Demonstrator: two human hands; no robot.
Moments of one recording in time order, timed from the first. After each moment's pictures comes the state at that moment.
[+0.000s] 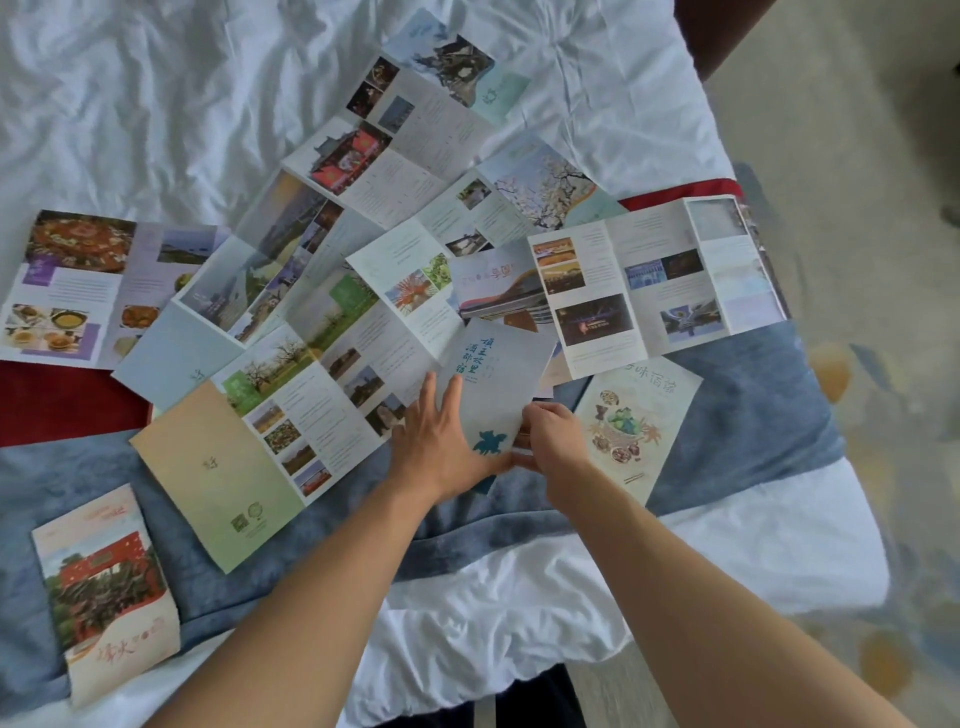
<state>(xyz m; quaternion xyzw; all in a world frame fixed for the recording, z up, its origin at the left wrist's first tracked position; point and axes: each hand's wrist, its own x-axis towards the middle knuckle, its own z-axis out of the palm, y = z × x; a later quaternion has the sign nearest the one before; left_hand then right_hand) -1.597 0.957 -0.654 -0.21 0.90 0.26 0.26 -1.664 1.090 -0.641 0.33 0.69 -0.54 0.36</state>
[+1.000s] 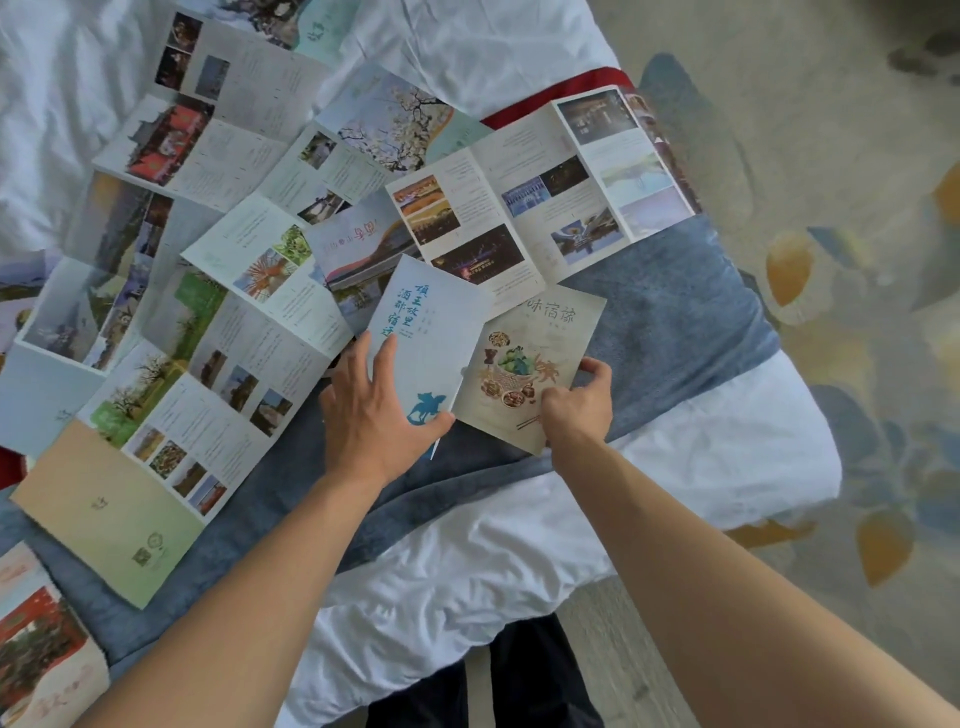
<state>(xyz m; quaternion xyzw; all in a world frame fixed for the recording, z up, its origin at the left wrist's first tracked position) -1.621 1.026 -0.667 -0.14 0.97 0.15 0.10 -1.680 1.231 -0.683 0.41 0.76 -0.47 0.19</state>
